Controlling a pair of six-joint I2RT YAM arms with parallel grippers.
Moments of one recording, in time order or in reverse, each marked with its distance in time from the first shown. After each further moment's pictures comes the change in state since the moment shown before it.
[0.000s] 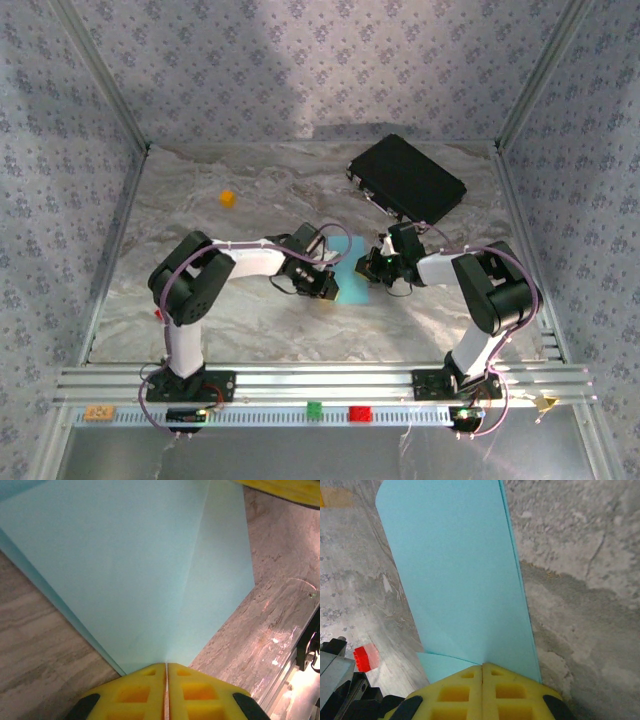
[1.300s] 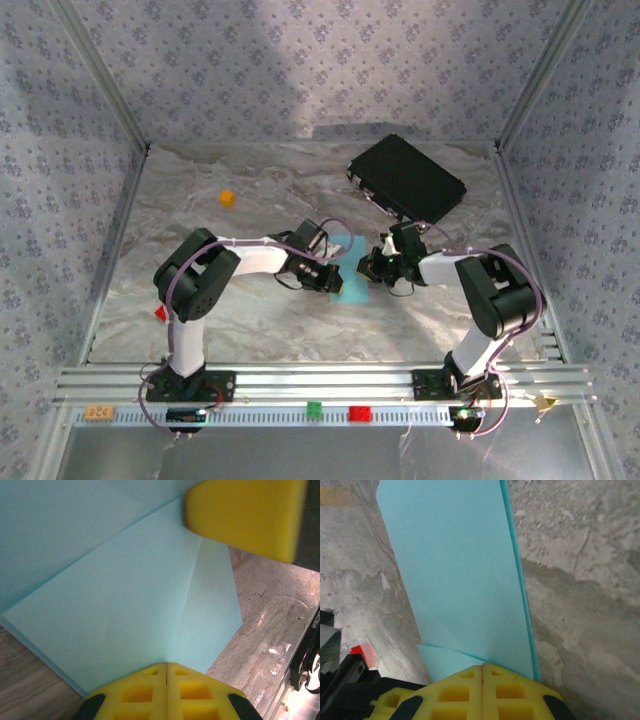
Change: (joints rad) left arm 0.009 0.043 0.027 0.098 0.003 -0.035; right arm 0.000 -0.040 0.009 -0.065 0.007 -0.024
